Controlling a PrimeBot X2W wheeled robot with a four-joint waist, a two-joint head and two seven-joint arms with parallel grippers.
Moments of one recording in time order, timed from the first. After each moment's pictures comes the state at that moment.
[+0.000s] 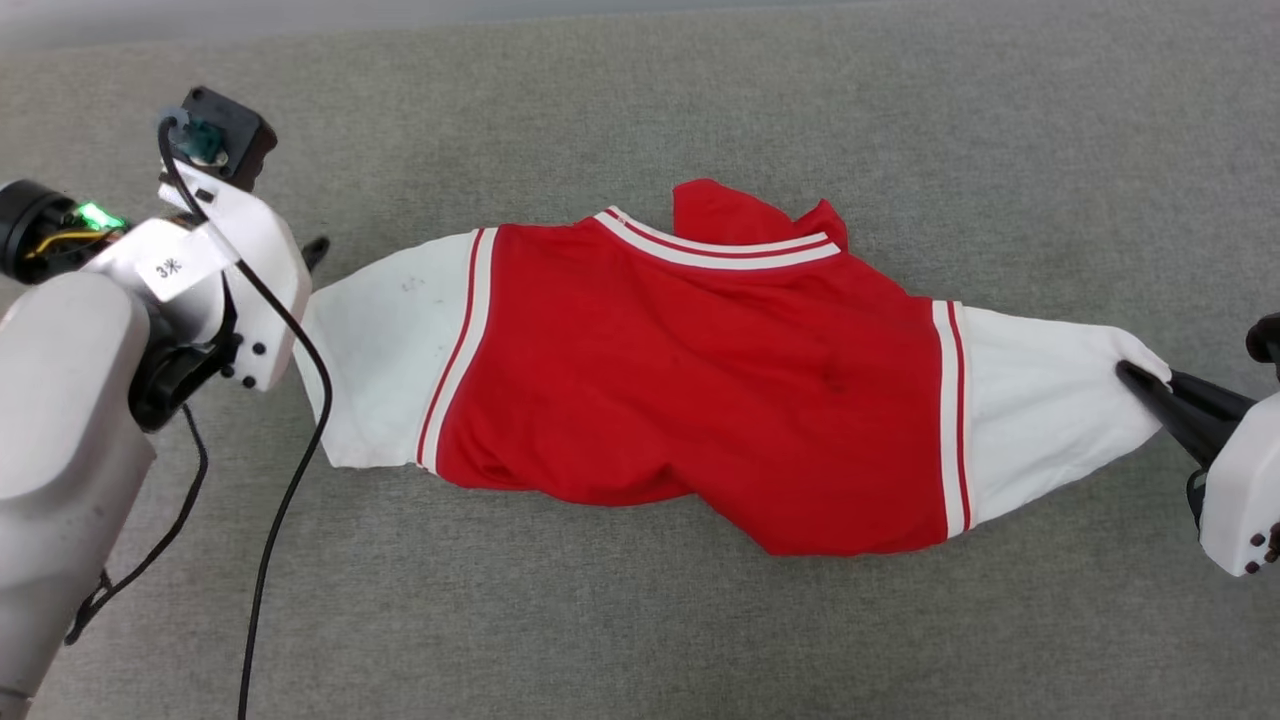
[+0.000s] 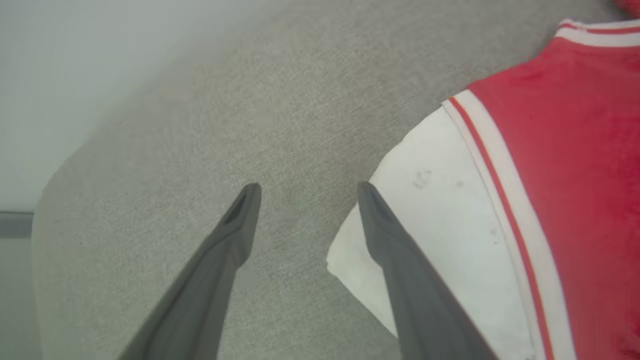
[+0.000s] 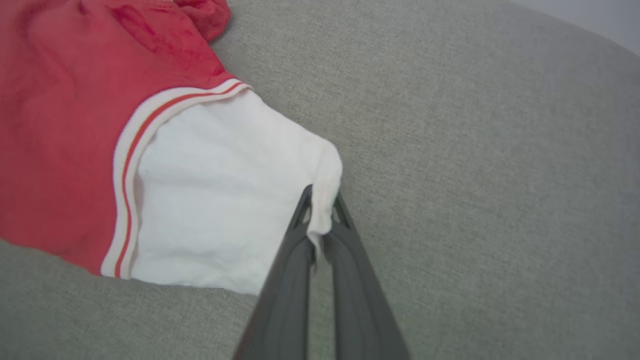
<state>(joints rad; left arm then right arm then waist) -0.88 0.63 -0.61 0.45 -0.54 -0.13 0.50 -0.43 -0.82 0.47 0.13 0.76 0.13 0.26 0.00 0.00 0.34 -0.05</state>
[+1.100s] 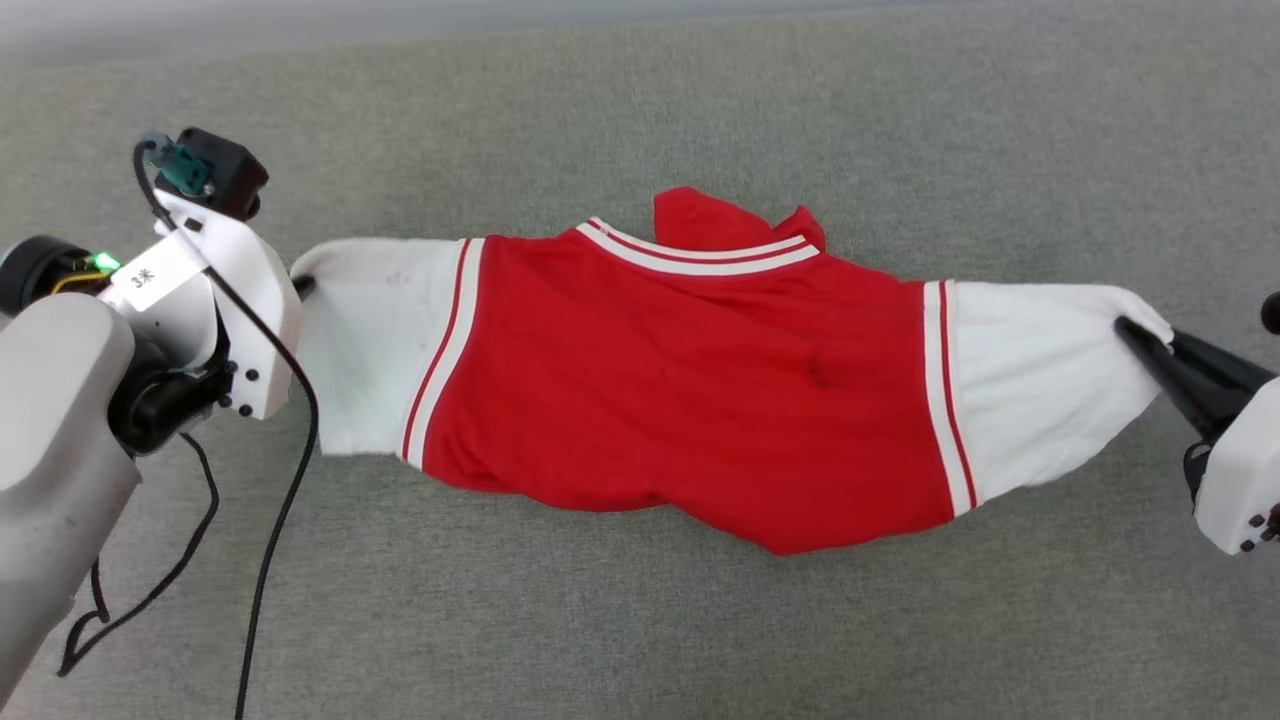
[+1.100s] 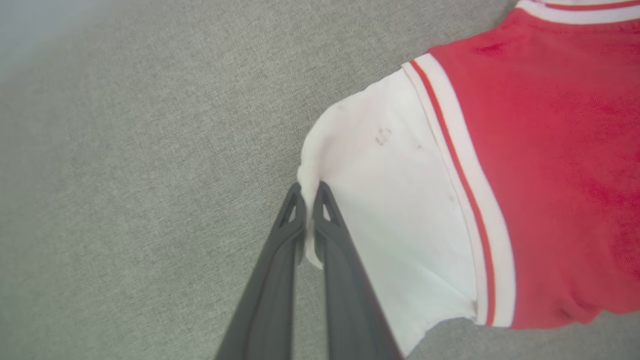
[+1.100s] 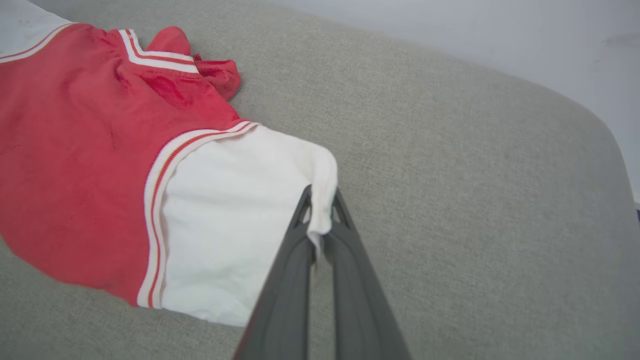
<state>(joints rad) -0.91 0.69 -0.77 0.50 -0.83 -0.13 0.54 -0.37 -0.74 0.32 0.01 0.67 0.13 0.31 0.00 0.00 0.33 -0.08</state>
